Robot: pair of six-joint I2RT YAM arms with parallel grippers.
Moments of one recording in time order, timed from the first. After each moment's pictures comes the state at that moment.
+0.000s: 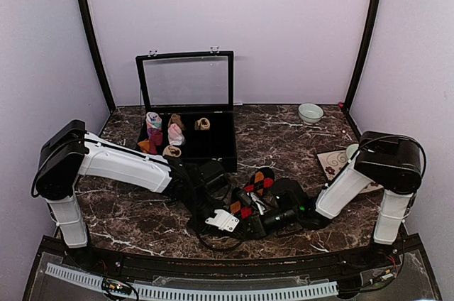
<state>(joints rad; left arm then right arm) -1.10 1.85 1.12 -0.54 0.33 0.98 1.04 1.88 0.51 0.72 -0.58 0.71</state>
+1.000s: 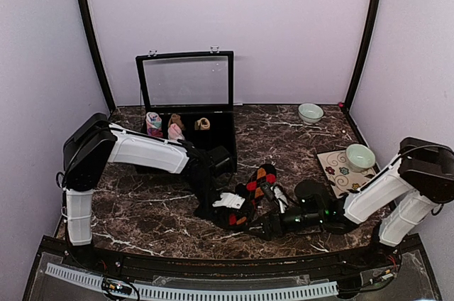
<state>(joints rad) -0.97 2.04 1.34 -0.71 0.56 0.94 1.04 1.59 0.33 0.69 -0.36 0.64</state>
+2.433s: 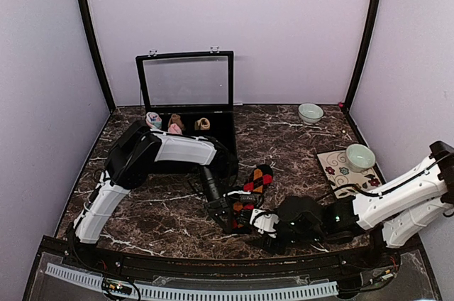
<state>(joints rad) -0.88 2.47 1.83 -1.32 0.95 0.84 1.39 1.35 0.52 0.14 0.16 -0.05</state>
